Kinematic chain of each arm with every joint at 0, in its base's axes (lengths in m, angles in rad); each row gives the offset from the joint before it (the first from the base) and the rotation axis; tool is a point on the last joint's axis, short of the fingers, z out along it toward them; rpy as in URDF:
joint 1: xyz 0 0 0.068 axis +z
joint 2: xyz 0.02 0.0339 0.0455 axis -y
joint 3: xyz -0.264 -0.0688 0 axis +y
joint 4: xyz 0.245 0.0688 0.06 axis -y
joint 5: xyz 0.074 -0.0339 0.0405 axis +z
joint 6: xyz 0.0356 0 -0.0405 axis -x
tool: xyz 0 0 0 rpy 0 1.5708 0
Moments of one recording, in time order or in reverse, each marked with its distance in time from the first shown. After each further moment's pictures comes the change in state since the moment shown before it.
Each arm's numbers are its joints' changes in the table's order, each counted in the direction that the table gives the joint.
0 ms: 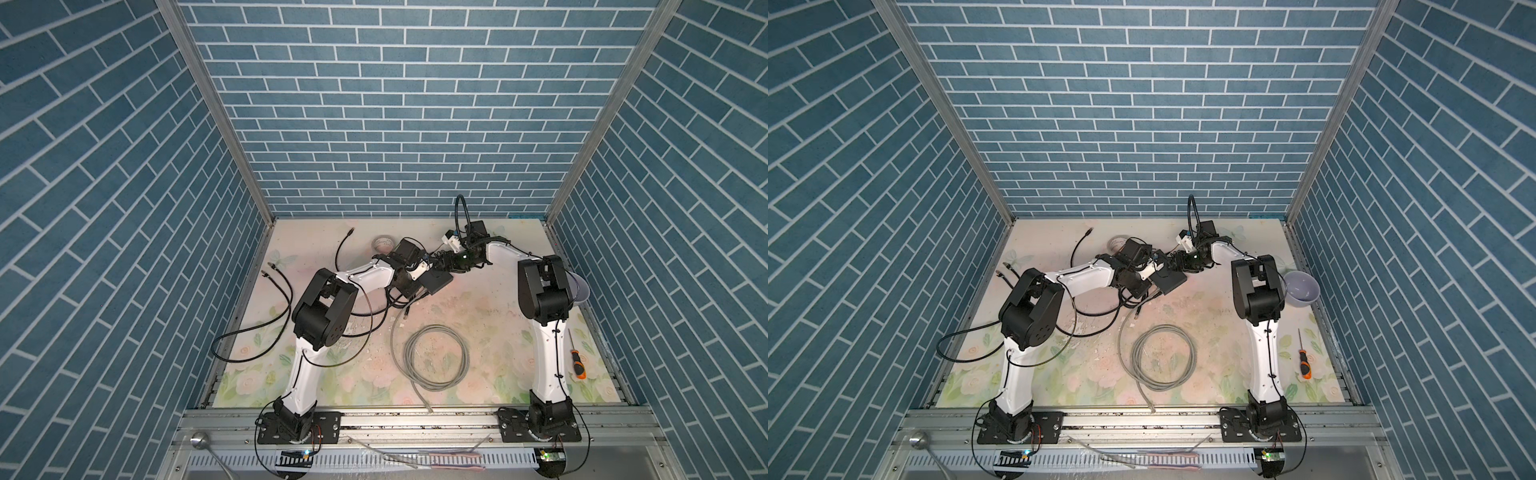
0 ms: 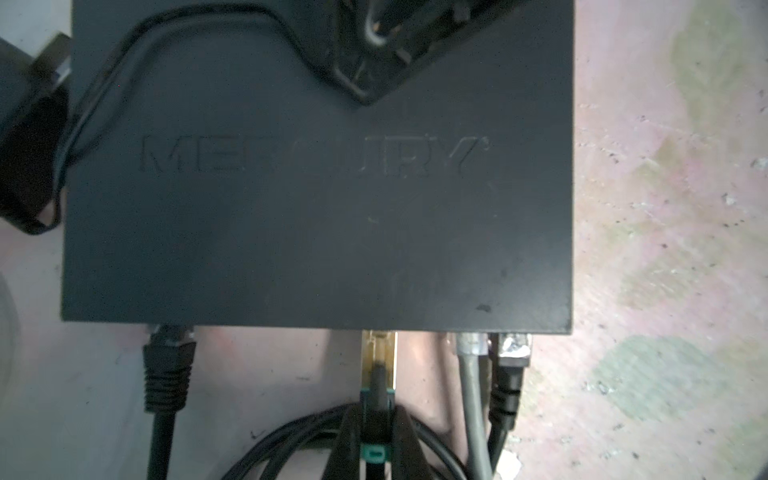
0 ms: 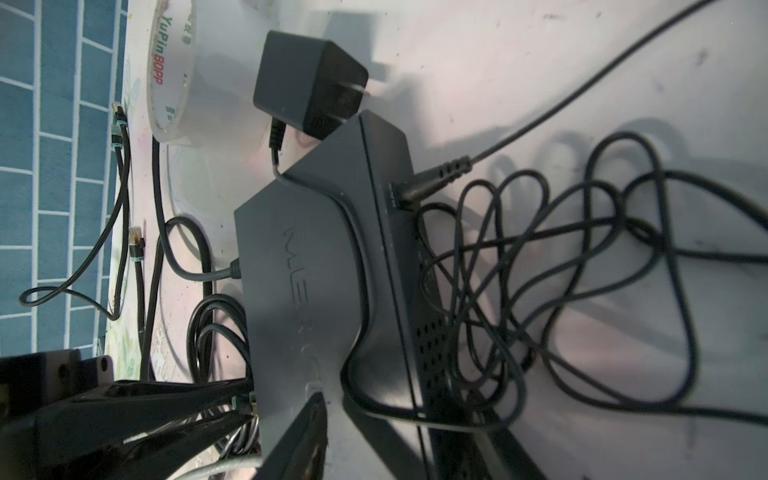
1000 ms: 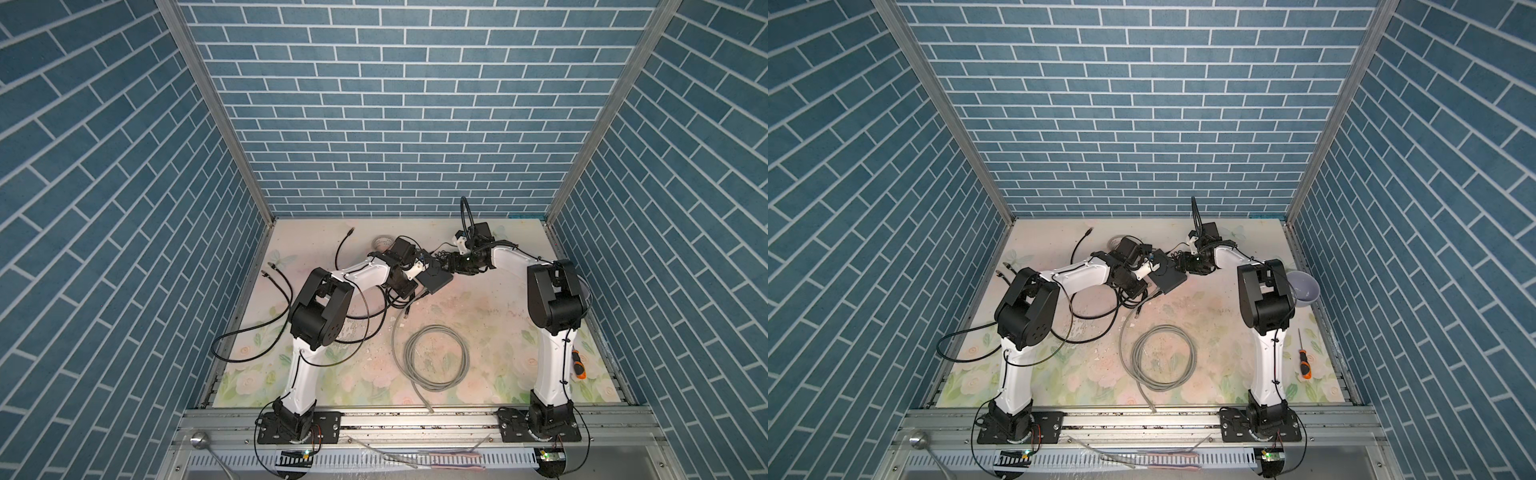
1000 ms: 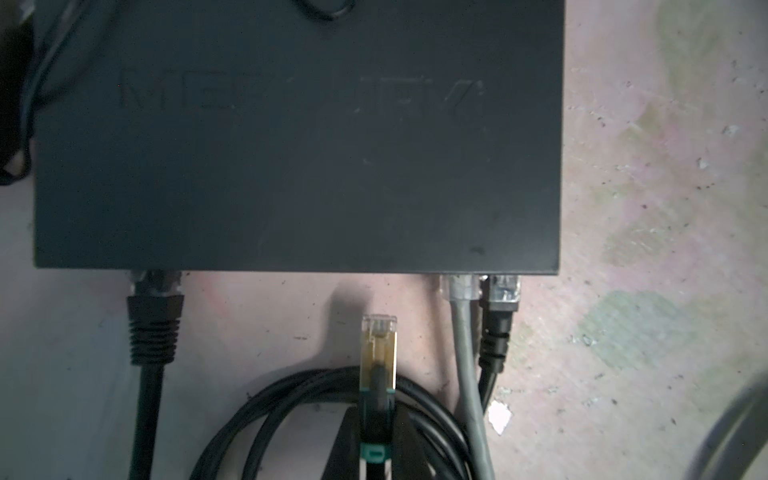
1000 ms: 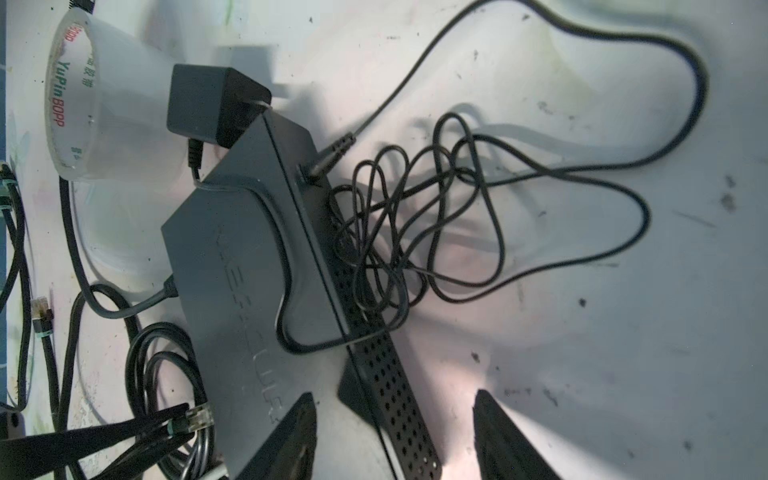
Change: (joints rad) left arm 0.032 0.004 -0.023 -0.093 -0.072 -0.039; right arm 0.007 0.135 0.142 0.077 -0.249 -0.130
